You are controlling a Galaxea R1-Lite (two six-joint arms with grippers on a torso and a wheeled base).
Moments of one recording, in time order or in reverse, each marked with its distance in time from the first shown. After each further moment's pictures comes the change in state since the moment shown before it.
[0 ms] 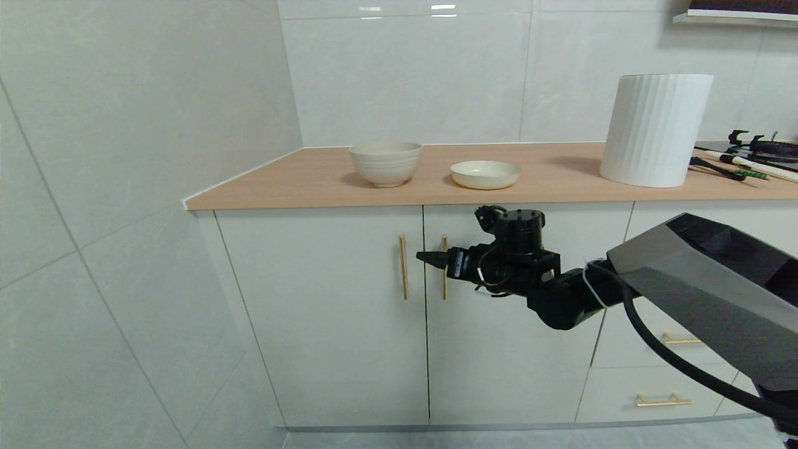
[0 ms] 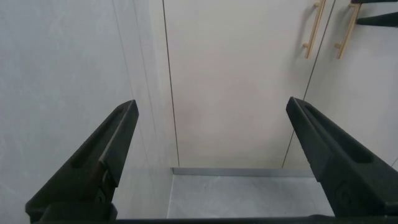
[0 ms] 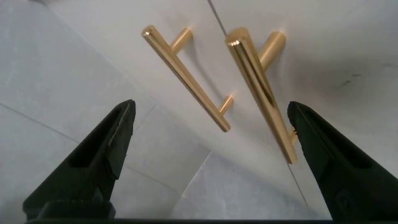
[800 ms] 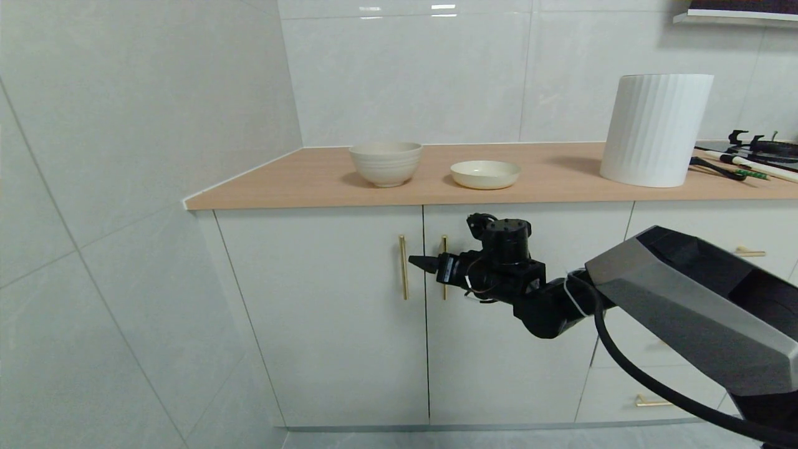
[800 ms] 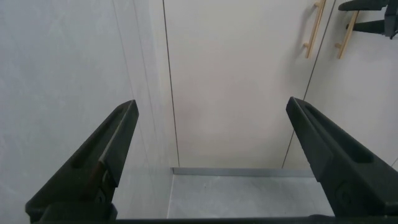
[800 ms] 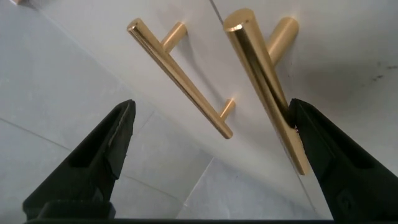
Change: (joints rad) left arm 0.000 0.000 0.000 0.000 0.000 0.000; right arm 0.045 0.060 -0.038 -0.044 -0.043 0.043
